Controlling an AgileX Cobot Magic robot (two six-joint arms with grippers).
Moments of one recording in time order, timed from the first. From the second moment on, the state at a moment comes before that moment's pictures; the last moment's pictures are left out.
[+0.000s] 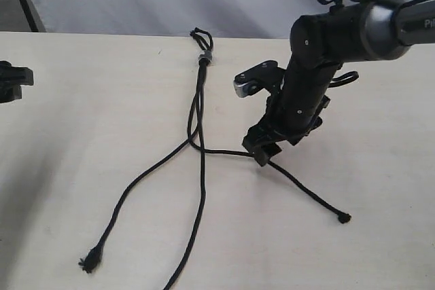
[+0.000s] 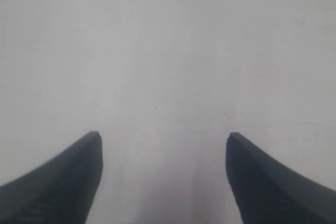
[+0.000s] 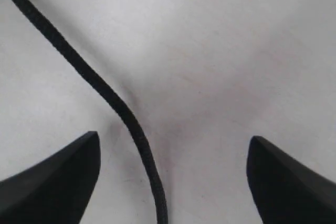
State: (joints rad) left arm 0.11 1.45 -0.78 0.20 0.32 -0.35; right arm 0.32 2.00 -1.31 0.07 0.82 -0.29
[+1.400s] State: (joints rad) left arm -0.80 1.94 -1.10 0.16 0.65 -0.30; right arm 0.10 1.47 -0.99 0.12 0.36 -0.29
